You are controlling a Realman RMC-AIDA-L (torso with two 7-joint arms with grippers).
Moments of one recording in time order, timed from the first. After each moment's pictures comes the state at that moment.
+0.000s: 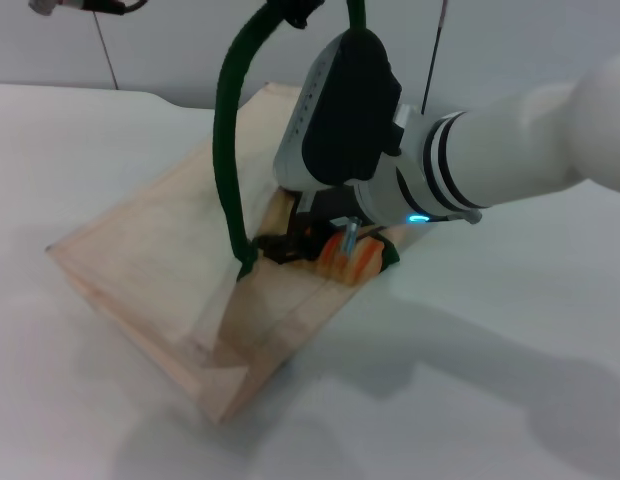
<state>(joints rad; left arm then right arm) -0.64 -2.03 1.37 2.02 -0.63 -1.47 0.52 0.88 2.03 -1.98 -1.06 -2.23 -0.78 2.38</state>
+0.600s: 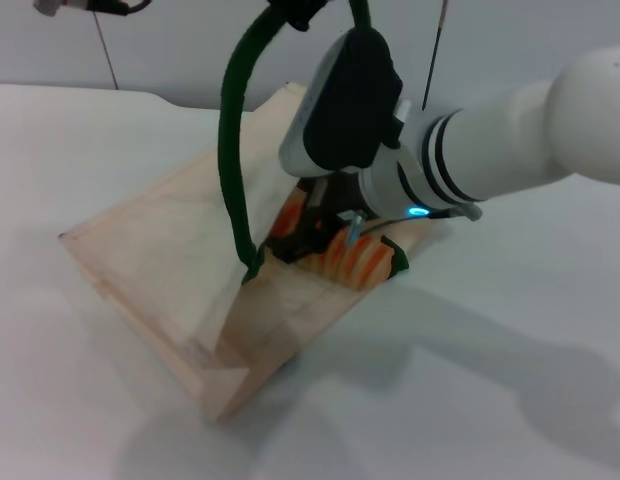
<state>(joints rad) -0.64 -2.03 1.38 2.02 -0.61 -1.47 0.52 0.95 2.03 -2.00 -0.91 -2.18 -0.72 2.40</state>
